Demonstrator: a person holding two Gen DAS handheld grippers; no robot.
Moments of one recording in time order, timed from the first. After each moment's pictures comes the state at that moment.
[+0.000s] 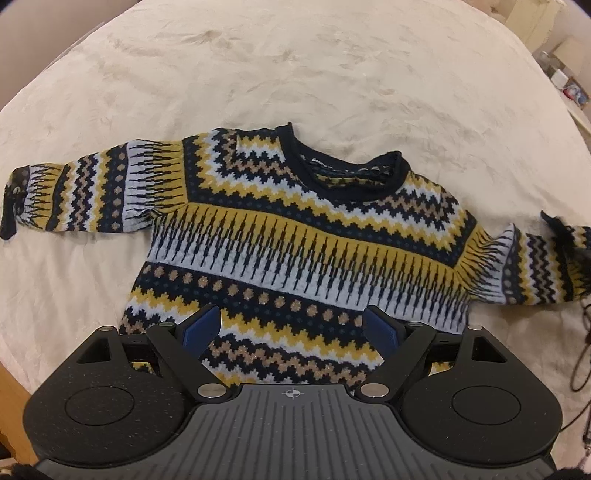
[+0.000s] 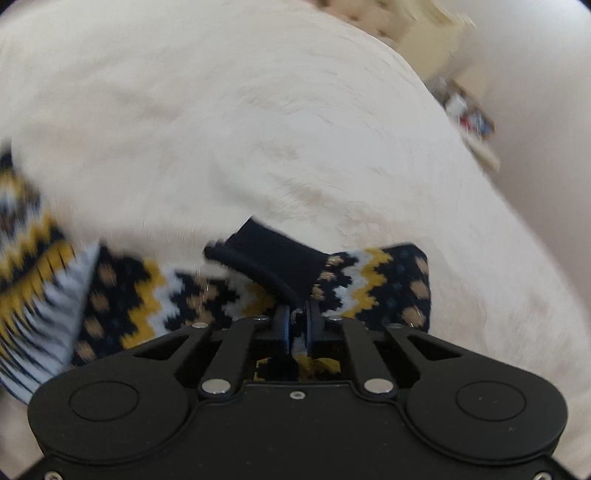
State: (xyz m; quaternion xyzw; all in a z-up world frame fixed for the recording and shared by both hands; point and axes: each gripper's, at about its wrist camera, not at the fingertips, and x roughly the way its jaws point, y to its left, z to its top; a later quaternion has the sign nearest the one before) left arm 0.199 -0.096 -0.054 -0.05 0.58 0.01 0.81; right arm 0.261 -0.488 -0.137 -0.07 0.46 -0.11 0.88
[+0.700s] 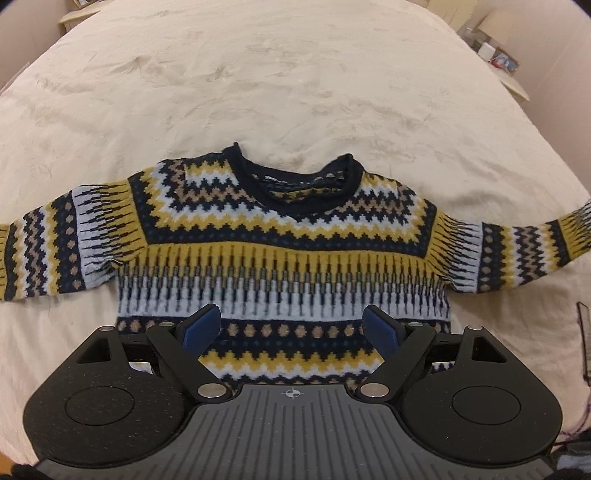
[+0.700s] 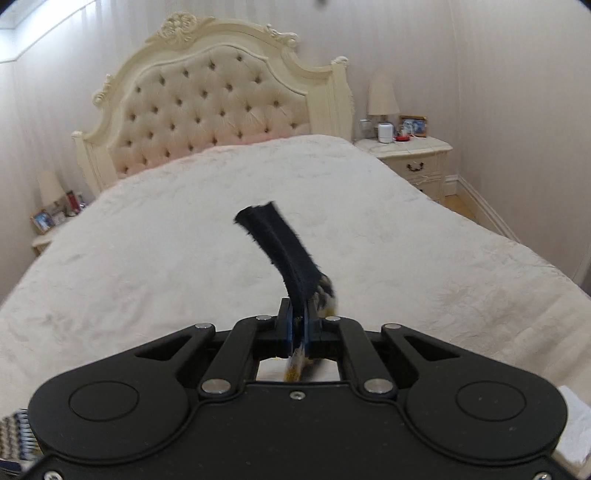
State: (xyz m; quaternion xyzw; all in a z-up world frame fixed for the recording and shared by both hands) left arm 0.212 -0.065 -0.060 -0.02 0.55 -0.12 0.83; right arm 0.154 -0.503 0.061 0.14 0.28 -0.13 0.94
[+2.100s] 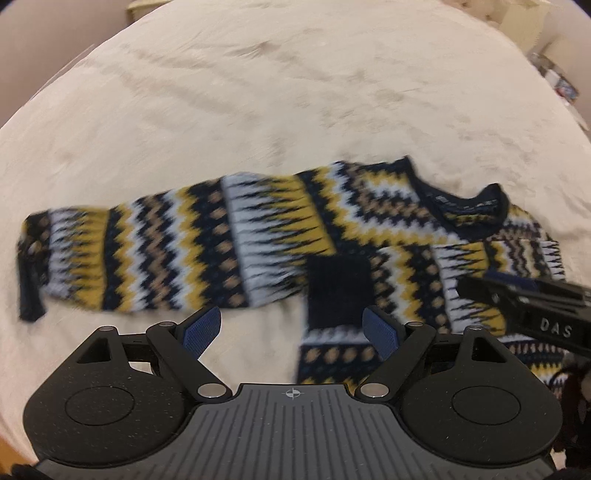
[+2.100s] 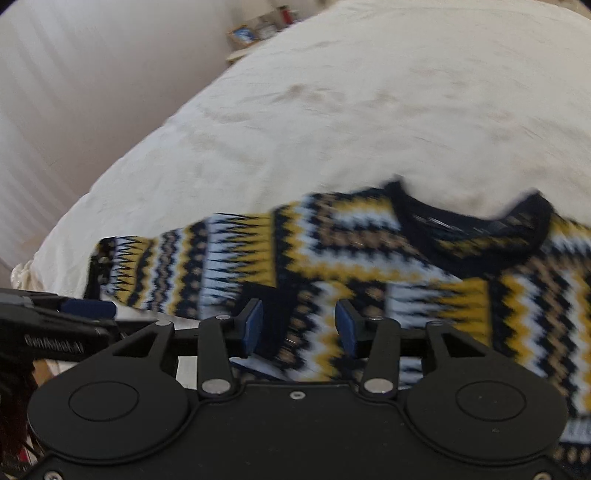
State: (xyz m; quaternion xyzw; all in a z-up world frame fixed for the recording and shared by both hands) left arm 0.250 0.081 -0.096 -0.01 0.54 -0.04 0.84; right arm 0.257 -0.149 -0.144 0.12 0.47 0.20 0.85
